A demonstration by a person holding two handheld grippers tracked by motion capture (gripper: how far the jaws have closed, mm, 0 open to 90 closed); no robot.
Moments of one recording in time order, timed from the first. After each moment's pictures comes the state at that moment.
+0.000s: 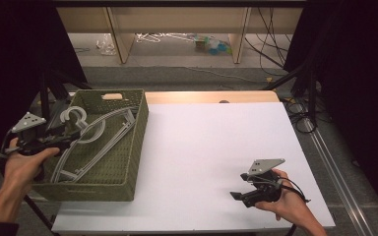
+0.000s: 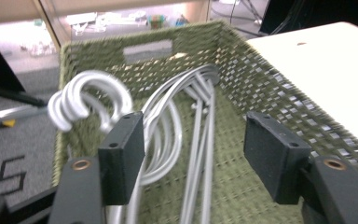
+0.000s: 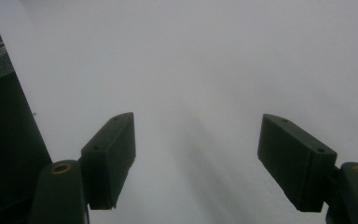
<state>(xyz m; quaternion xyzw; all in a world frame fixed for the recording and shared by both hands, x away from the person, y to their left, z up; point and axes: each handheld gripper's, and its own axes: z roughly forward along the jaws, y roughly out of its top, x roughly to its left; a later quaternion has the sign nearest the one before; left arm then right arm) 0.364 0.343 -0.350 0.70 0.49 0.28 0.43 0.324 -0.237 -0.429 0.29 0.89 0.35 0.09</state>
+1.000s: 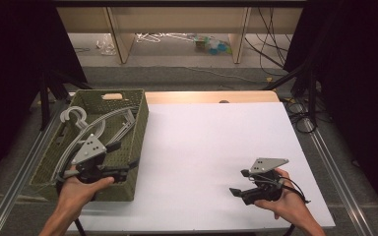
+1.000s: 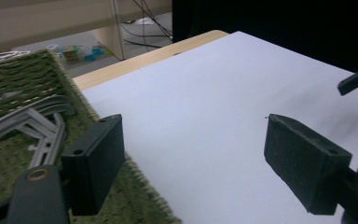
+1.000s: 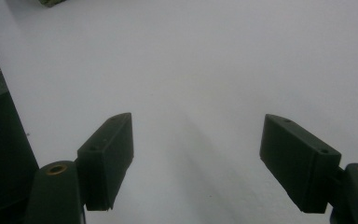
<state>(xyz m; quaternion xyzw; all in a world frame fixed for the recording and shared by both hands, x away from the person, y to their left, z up) 0.315 0.204 -0.365 0.75 0.37 0.21 0.51 0.324 -0.239 -0.425 0.30 0.87 0.37 0.10</state>
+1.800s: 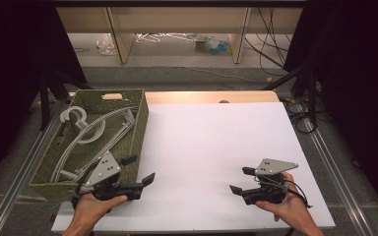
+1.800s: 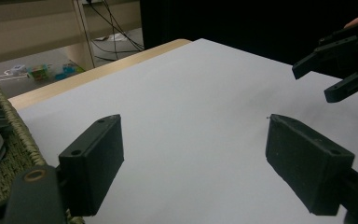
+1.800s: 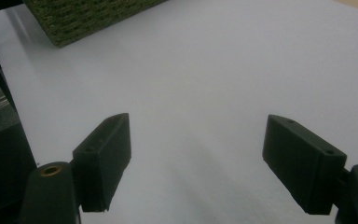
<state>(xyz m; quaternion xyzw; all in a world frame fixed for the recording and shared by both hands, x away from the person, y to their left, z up) 0.292 0.178 -0.394 0.75 0.32 0.20 0.54 0.315 -0.244 -0.422 0.30 0.84 0.43 0.12</state>
